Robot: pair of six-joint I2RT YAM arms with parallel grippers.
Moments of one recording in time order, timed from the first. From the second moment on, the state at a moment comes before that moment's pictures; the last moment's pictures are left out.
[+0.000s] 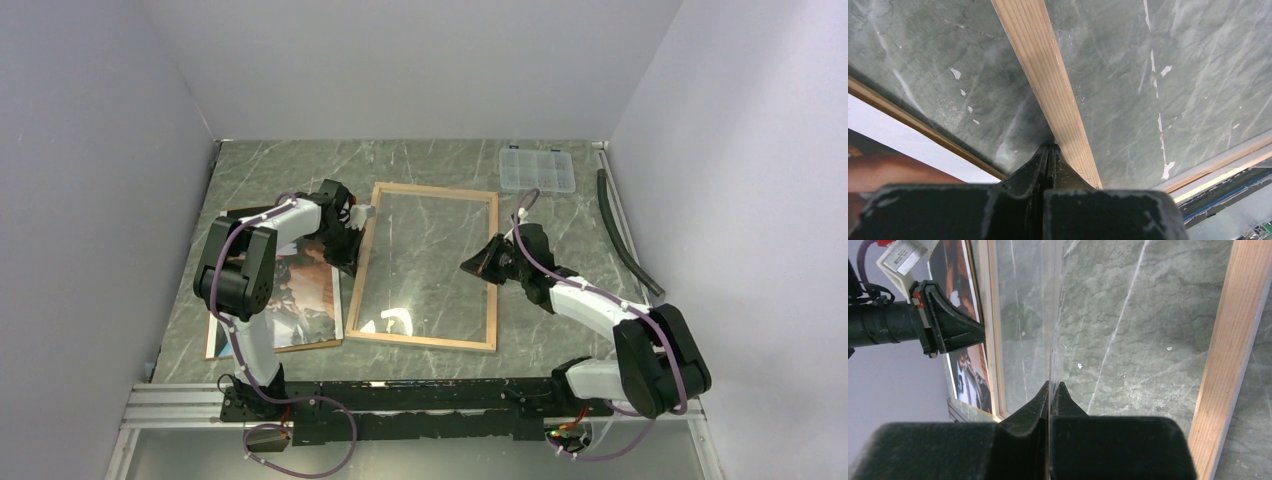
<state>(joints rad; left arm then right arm) -0.31 1.88 1.21 -0.69 0.34 0.04 0.39 1.27 0.52 0.17 -0.31 0.90</state>
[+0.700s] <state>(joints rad) -0.31 1.88 1.21 -0.69 0.33 0.04 0.39 1.29 0.52 0.14 -0.27 0.89</state>
